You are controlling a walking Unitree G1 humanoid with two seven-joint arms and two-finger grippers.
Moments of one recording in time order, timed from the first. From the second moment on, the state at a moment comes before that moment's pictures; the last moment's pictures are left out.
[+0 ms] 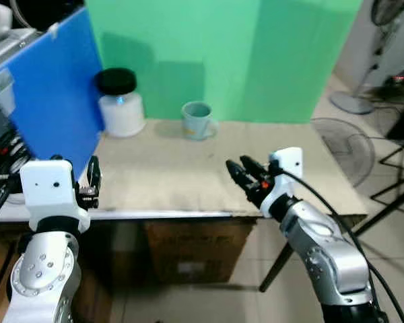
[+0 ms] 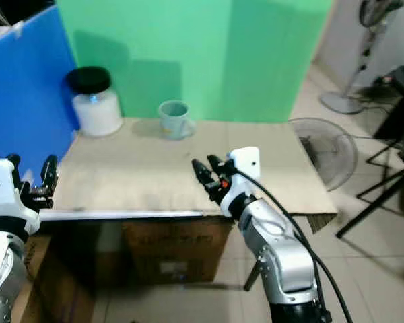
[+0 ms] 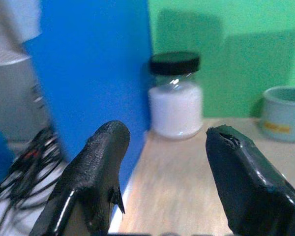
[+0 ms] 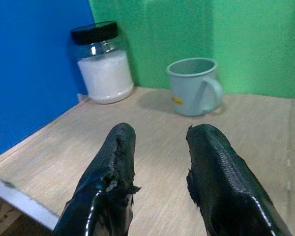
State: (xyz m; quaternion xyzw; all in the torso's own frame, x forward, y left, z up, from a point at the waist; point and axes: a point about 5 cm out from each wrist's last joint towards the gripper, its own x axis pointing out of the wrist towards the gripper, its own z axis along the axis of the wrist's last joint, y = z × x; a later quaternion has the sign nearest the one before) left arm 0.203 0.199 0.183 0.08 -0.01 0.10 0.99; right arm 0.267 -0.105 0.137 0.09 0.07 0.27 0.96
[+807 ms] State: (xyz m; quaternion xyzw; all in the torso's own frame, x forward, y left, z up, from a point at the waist) left arm 0.196 0.197 0.170 0.13 0.04 0.02 0.99; right arm 0.276 -0.079 0.140 0.11 0.06 0.31 0.94
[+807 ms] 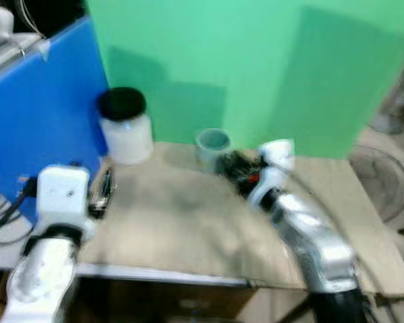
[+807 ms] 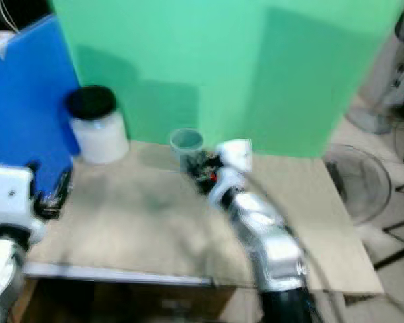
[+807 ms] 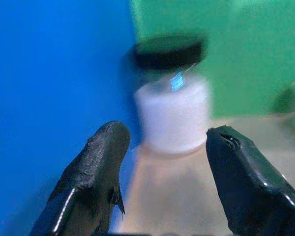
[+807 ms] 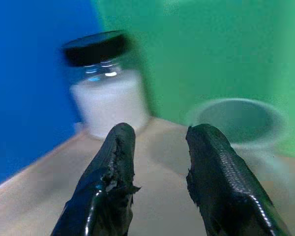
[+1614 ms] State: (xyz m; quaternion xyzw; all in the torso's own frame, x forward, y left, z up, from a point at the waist) left arm 0.204 0.165 0.169 0.09 0.07 -0.22 0.97; right arm 0.349 -0.084 0.149 0.01 0.05 0.41 0.91
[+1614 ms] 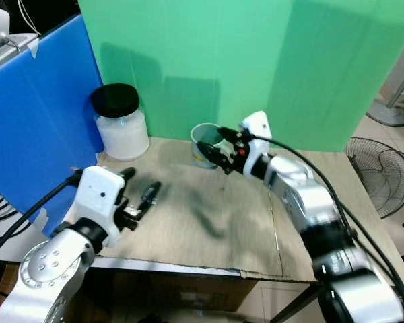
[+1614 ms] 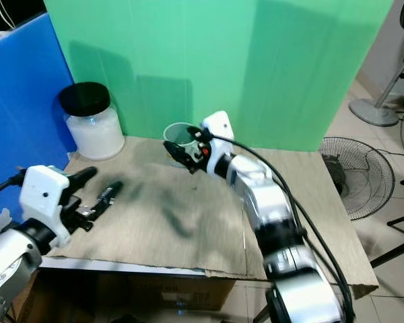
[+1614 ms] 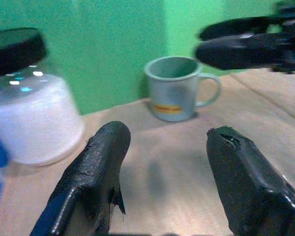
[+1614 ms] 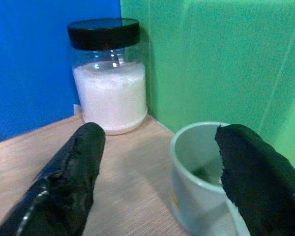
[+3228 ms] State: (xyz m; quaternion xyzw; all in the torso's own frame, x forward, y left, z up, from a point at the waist) left arm 0.197 0.153 0.163 0.08 0.10 -0.30 0.95; right arm 0.364 -0.092 0.097 -0.03 0.17 0.36 0.92
